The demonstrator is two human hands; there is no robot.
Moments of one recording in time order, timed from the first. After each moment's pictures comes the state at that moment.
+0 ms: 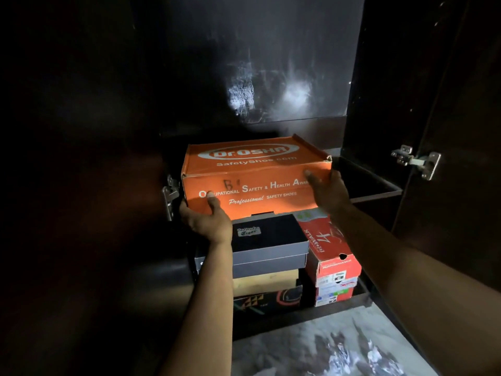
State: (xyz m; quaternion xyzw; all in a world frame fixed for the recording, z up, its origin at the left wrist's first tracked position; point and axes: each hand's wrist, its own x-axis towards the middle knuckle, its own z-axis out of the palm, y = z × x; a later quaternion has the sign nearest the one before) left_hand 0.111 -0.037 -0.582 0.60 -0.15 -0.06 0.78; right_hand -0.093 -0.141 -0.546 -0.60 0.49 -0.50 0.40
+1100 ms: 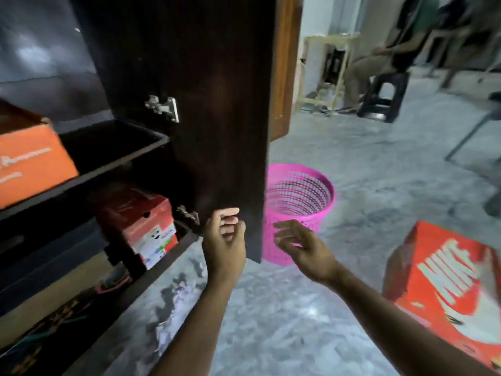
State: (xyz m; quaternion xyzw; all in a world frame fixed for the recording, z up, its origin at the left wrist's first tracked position) left_hand -0.259 0.073 -0.665 0.45 -0.58 -0.40 0.55; right_hand -0.428 0.145 -0.673 -0.54 0.65 -0.45 0.30
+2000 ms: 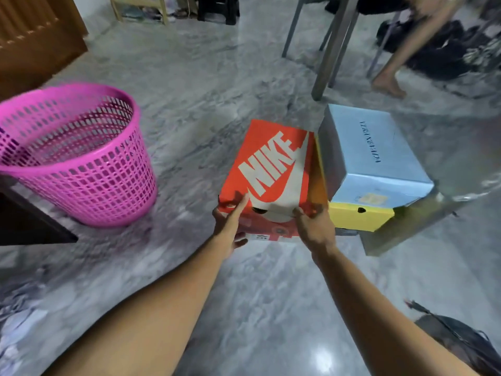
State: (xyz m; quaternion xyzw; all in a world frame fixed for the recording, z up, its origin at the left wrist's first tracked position) left_hand -0.618 0.240 -0.892 0.47 -0.48 -0.74 0.02; right_hand -0.687 0.408 -0.845 -0.01 0.87 -0.48 0.13
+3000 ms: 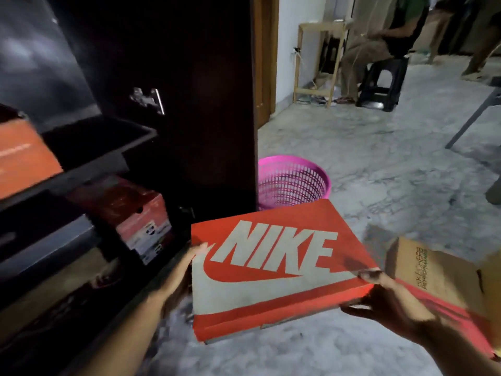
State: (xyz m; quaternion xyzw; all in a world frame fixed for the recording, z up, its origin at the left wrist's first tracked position) left_hand -0.192 0.062 -0.725 0.42 -0.50 -0.71 0.28; right_hand -0.540 0.291 -0.726 -0.15 0.58 -0.56 0.58
